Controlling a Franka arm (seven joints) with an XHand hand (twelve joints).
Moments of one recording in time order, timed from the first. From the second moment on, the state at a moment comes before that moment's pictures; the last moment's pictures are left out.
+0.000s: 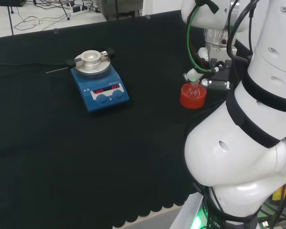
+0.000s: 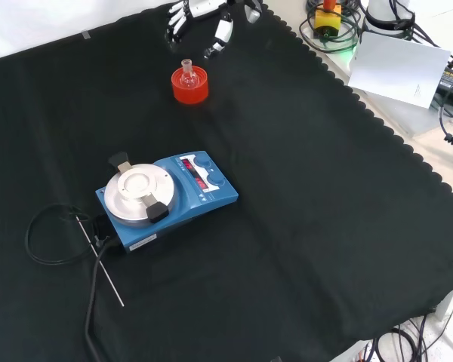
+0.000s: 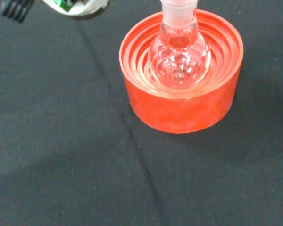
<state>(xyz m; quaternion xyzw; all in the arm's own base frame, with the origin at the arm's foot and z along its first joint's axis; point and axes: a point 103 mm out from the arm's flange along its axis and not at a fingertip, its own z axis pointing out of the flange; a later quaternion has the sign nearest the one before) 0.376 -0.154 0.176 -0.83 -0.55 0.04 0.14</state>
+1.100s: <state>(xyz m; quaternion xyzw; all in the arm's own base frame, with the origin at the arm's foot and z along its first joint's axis) 0.381 -0.166 0.144 -0.83 -0.54 0.03 0.14</state>
